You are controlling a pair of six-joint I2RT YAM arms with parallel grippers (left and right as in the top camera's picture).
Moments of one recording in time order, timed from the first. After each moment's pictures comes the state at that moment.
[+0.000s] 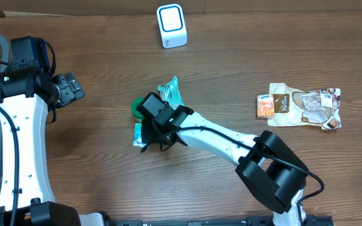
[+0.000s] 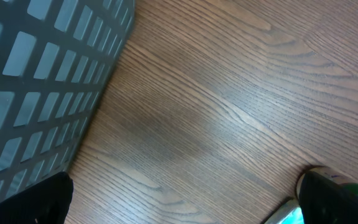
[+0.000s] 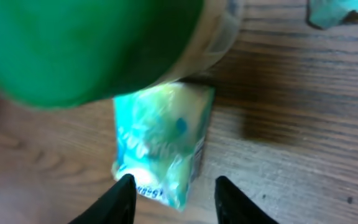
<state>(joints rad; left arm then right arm) 0.21 1.54 1.51 -1.17 -0.19 -0.33 0.89 2.03 1.42 -0.55 -0.16 0.91</state>
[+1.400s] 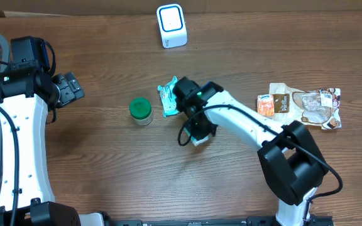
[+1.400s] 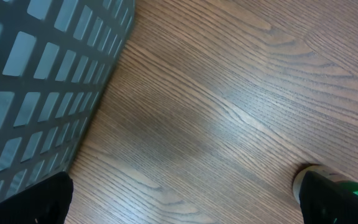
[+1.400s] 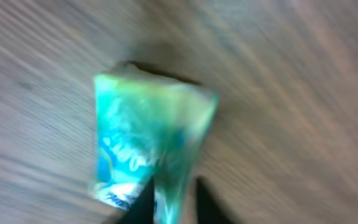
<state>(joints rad) 0.21 1.54 1.51 -1.17 -0.19 -0.33 0.66 1.97 1.42 -1.02 0.07 -0.08</state>
